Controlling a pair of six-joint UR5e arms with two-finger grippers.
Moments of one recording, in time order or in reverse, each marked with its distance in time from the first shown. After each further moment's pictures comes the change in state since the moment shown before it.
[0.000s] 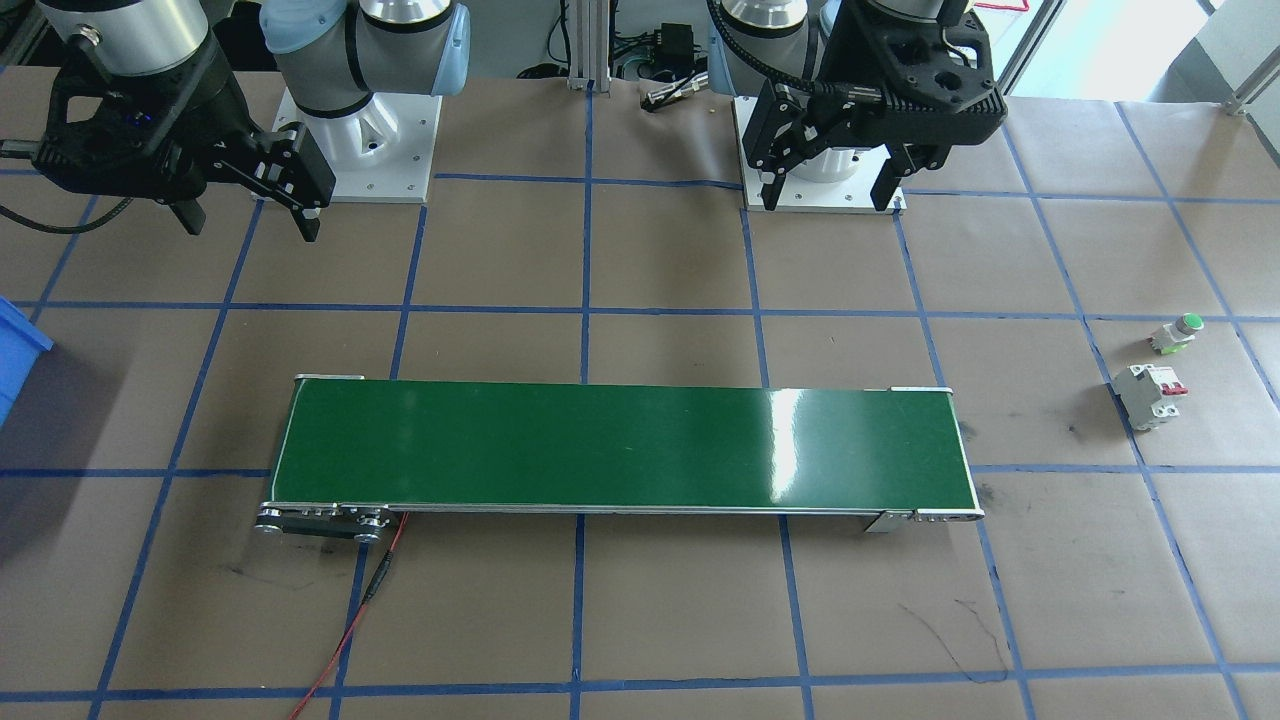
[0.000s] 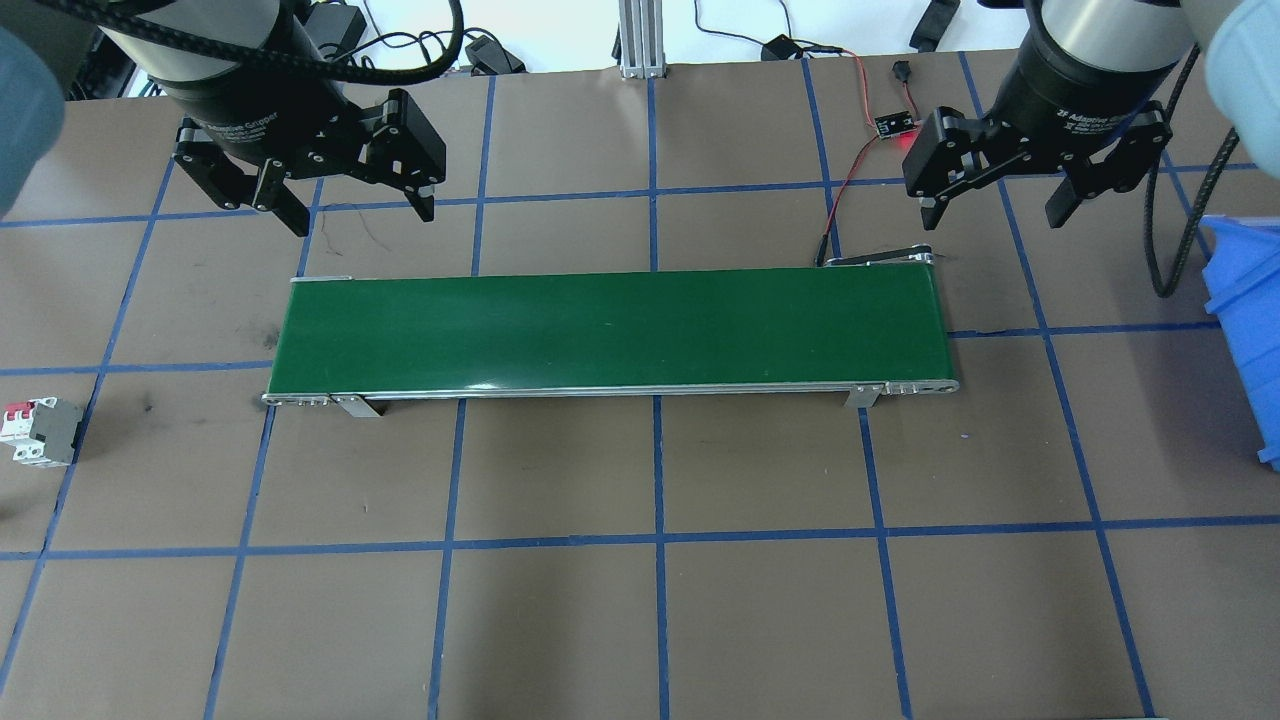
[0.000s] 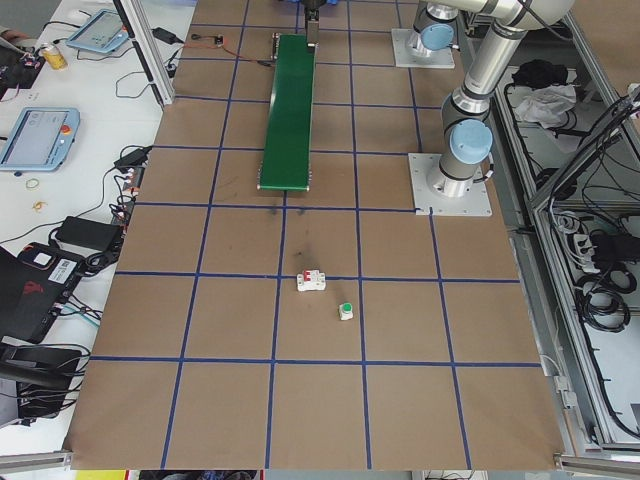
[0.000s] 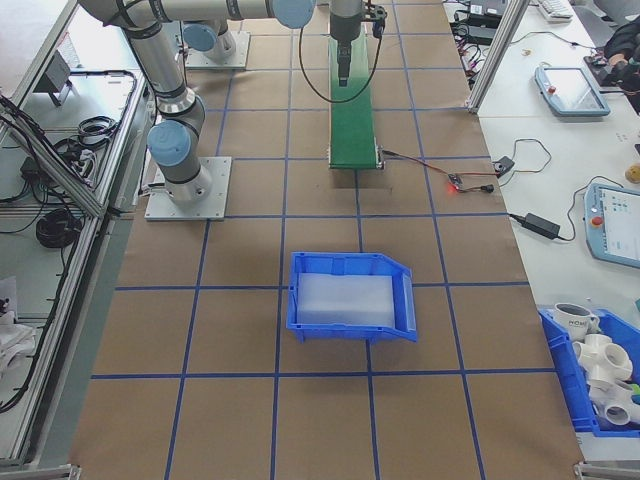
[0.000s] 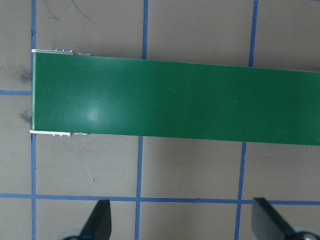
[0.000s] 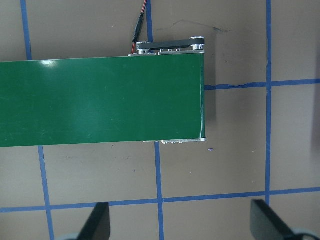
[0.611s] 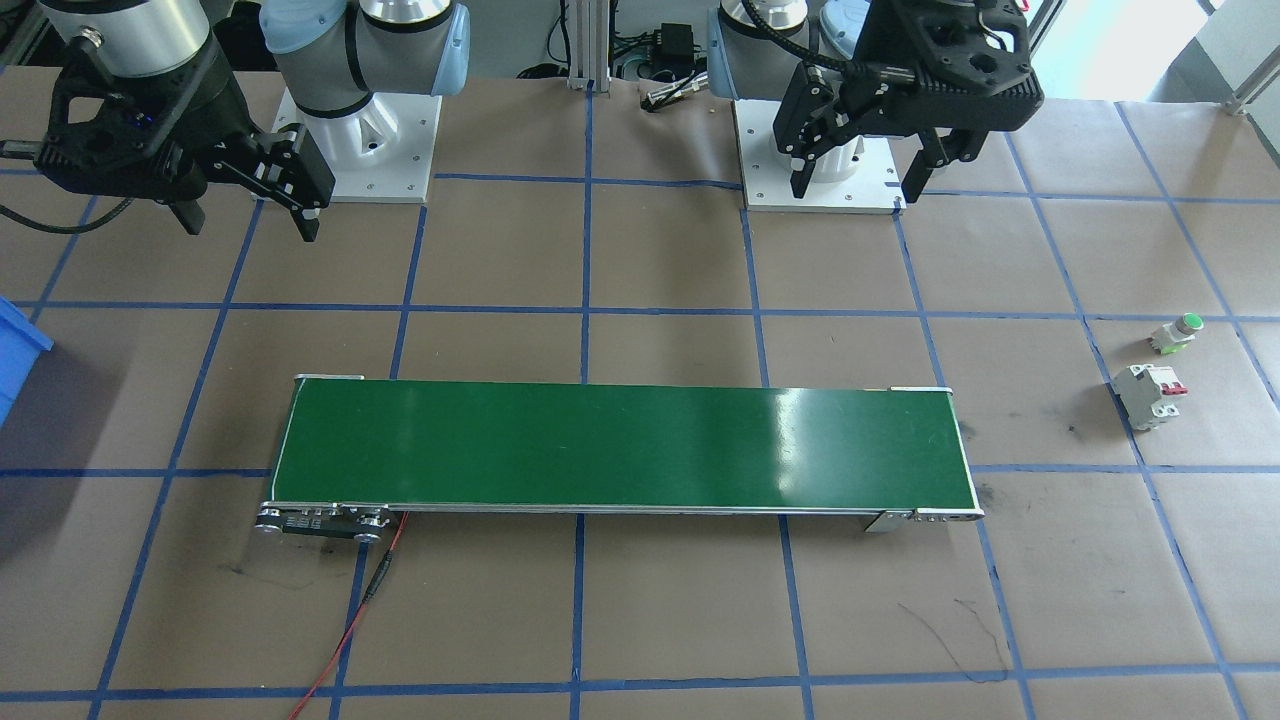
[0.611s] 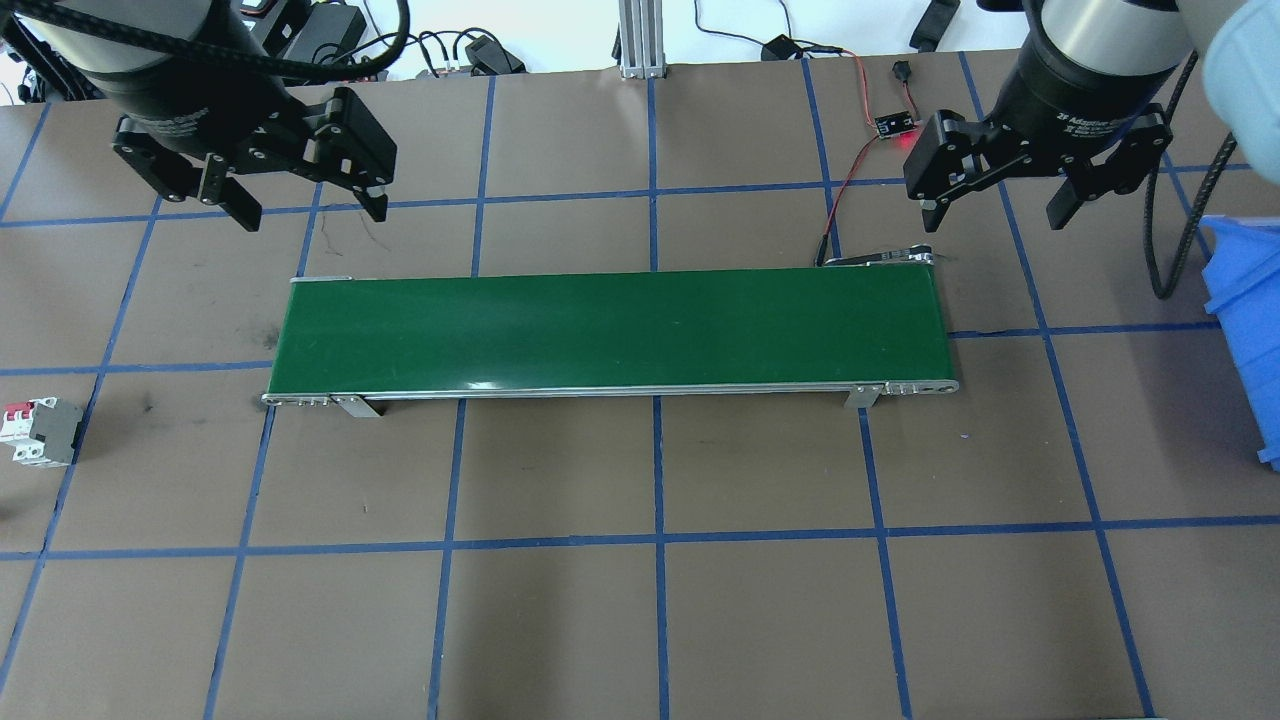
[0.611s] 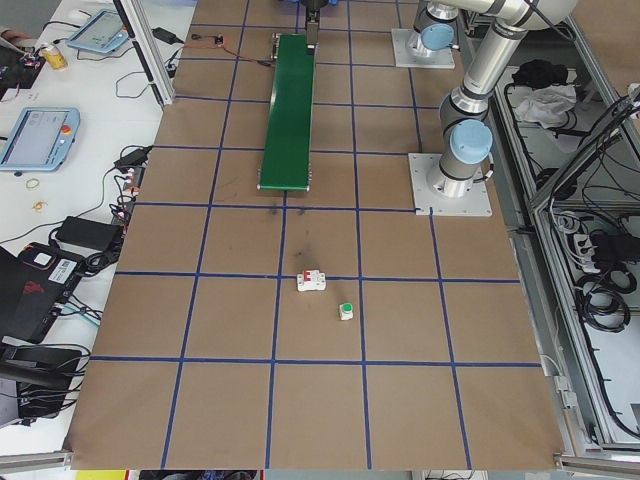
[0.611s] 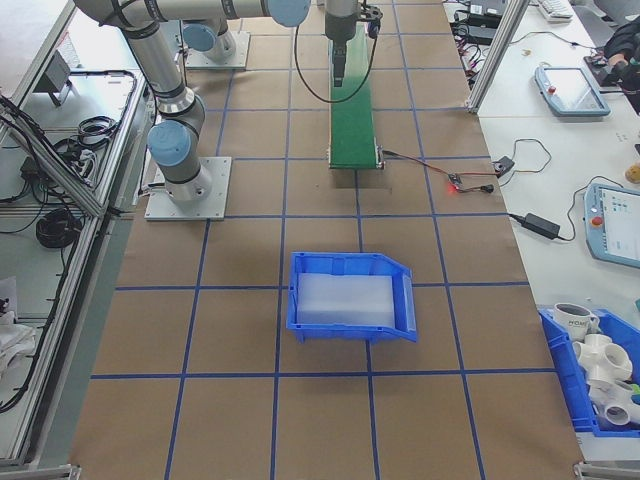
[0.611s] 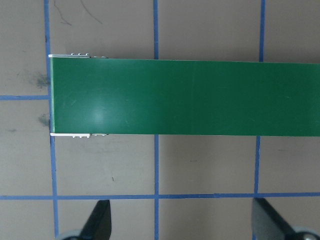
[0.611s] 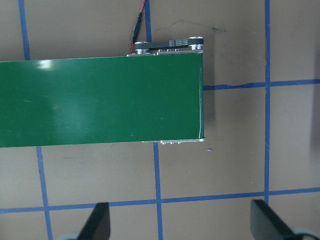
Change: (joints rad) left arm 0.058 0.022 0.005 -0.032 0.003 0.105; right arm 0.000 -0.002 0.005 -0.005 -0.004 0.000
